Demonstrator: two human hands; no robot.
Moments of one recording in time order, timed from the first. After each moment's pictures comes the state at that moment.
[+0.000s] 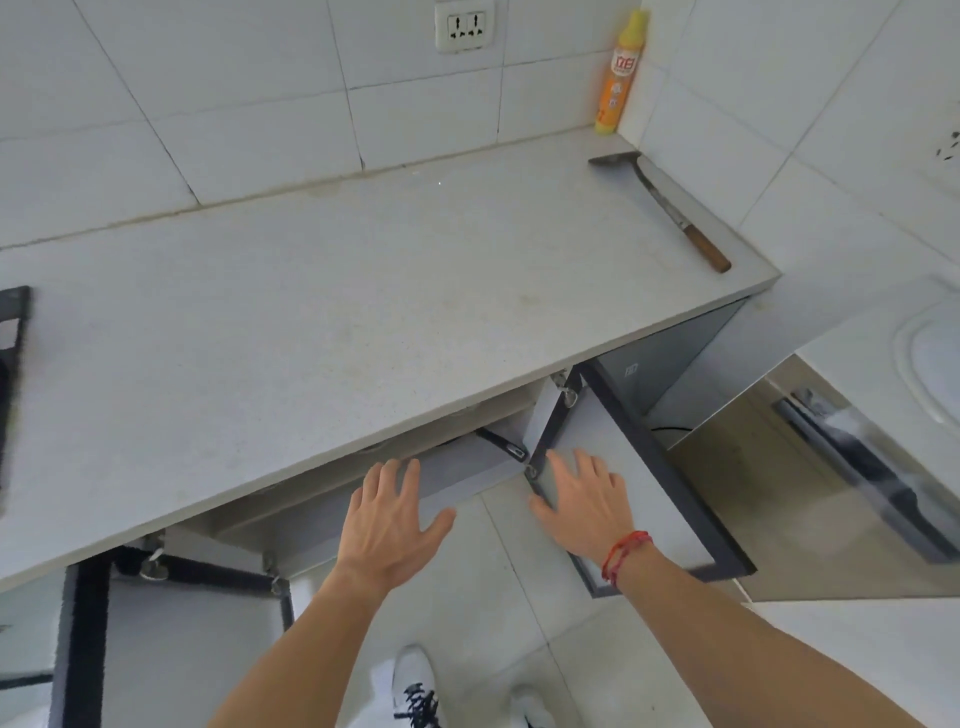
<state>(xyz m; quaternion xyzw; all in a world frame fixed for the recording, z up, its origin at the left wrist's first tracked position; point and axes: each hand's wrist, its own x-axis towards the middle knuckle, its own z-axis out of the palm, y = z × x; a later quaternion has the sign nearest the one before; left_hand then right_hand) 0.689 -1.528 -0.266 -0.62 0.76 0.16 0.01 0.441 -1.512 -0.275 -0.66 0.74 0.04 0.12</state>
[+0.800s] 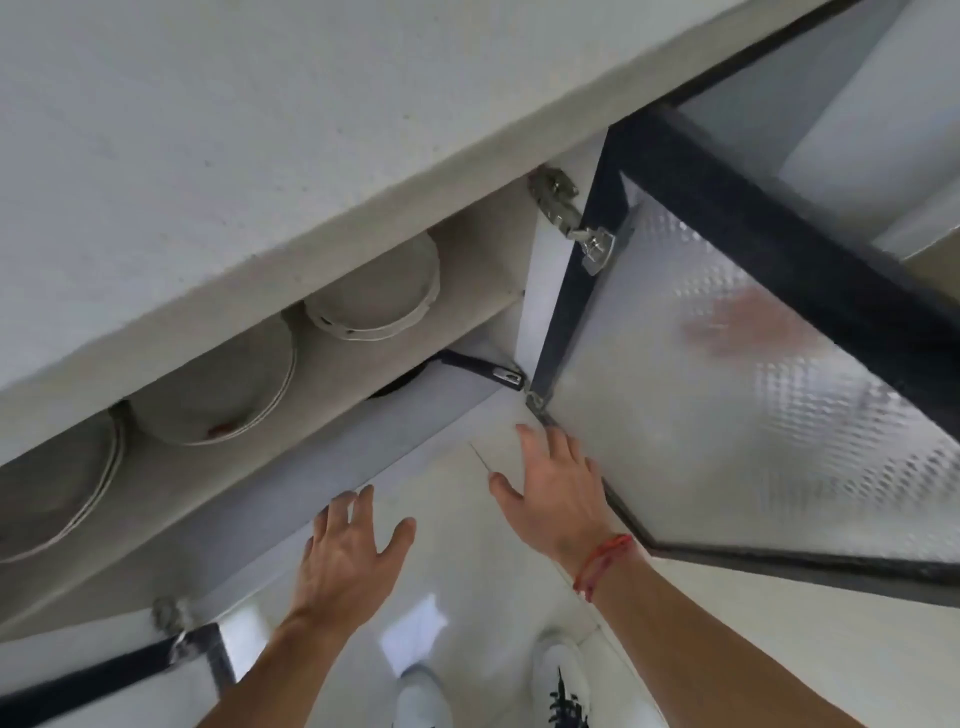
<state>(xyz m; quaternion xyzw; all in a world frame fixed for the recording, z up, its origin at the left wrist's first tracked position) 0.665 -1.602 -0.607 -0.65 0.70 0.26 0.11 0.444 -1.575 -0.599 -0.55 0.80 -0.05 0.24</state>
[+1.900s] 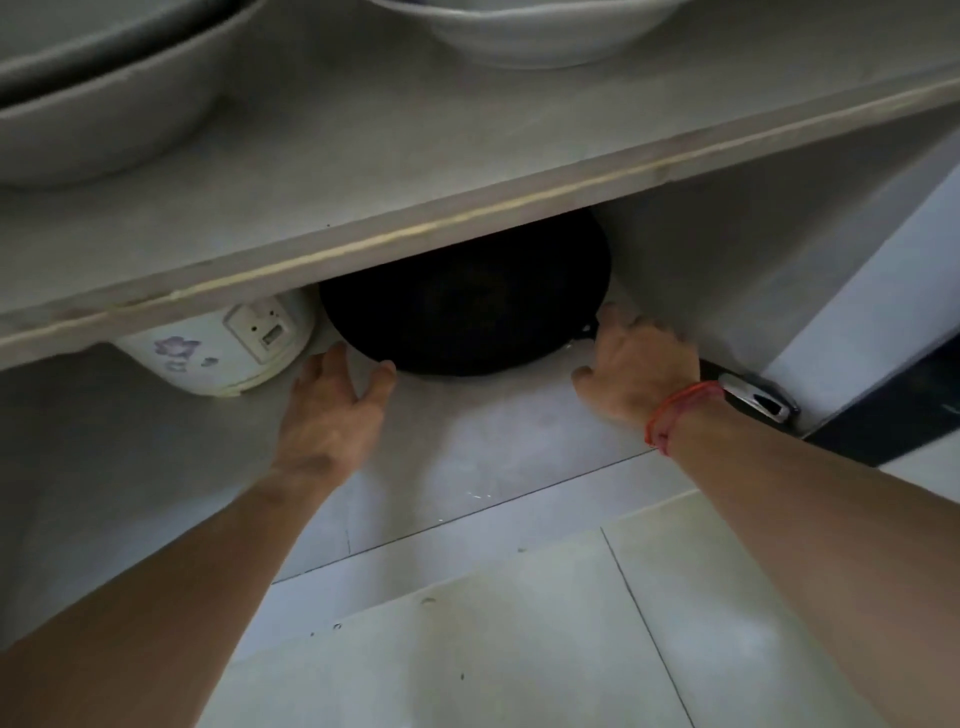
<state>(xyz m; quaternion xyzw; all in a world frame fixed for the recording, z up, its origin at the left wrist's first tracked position) 0.725 -1.814 -0.920 -0.78 0.56 0.21 -0.19 0.466 -1.844 -0.932 -0.66 0.75 -0.01 0.07</state>
